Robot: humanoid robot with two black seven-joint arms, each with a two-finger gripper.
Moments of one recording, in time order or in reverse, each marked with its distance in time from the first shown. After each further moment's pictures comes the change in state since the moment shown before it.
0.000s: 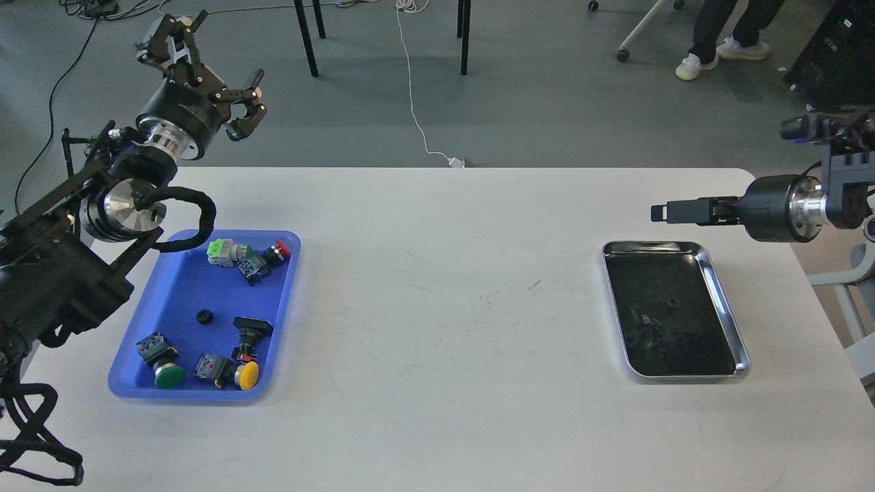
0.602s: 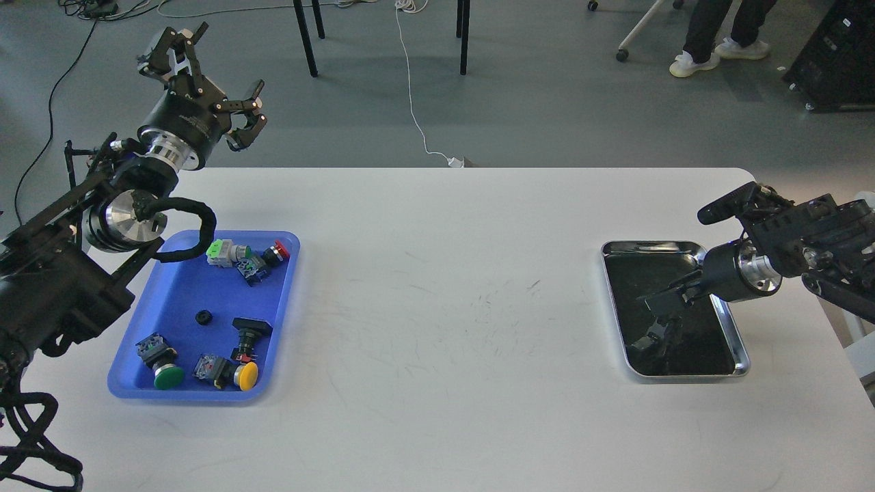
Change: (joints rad) left arm 0.030 0.001 -0.001 -0.004 -0.002 -0.005 -0.007; right arm 0.001 0.148 -0.190 -0.117 -0.141 -0.046 0.081
